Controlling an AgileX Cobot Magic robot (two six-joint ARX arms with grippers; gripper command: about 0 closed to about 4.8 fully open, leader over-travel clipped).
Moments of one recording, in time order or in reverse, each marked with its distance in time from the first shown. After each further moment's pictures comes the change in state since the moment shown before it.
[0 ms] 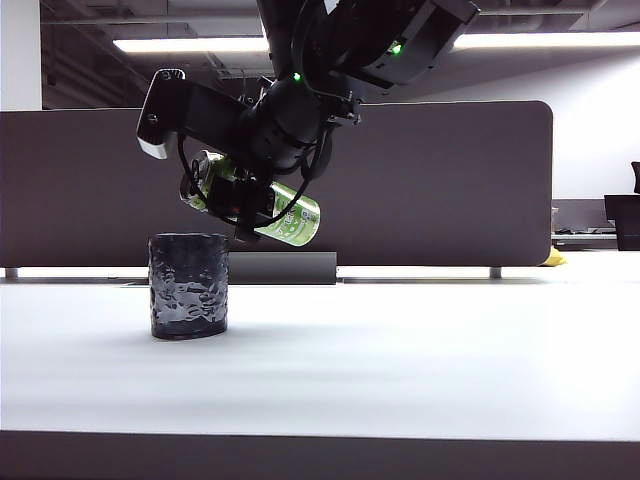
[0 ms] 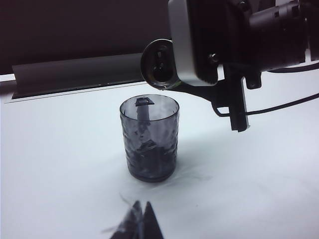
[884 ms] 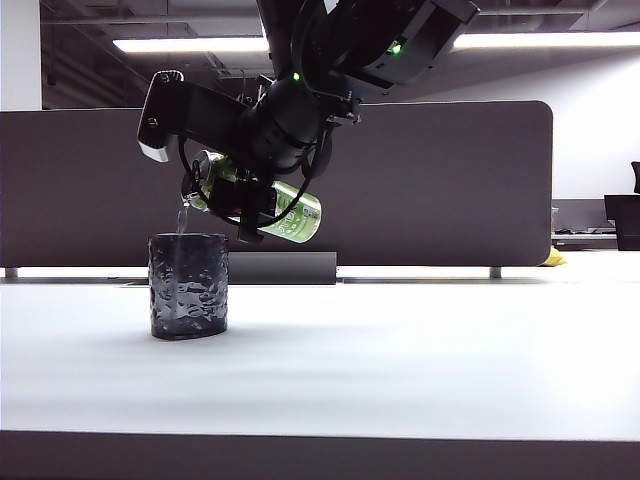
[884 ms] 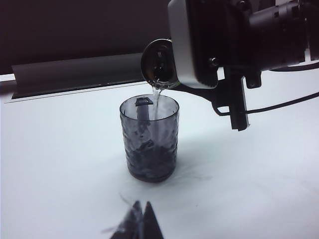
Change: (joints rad) left arm 0.000 0.000 0.000 0.000 0.000 0.000; right arm 0.000 0.000 0.000 0.003 0.012 -0.034
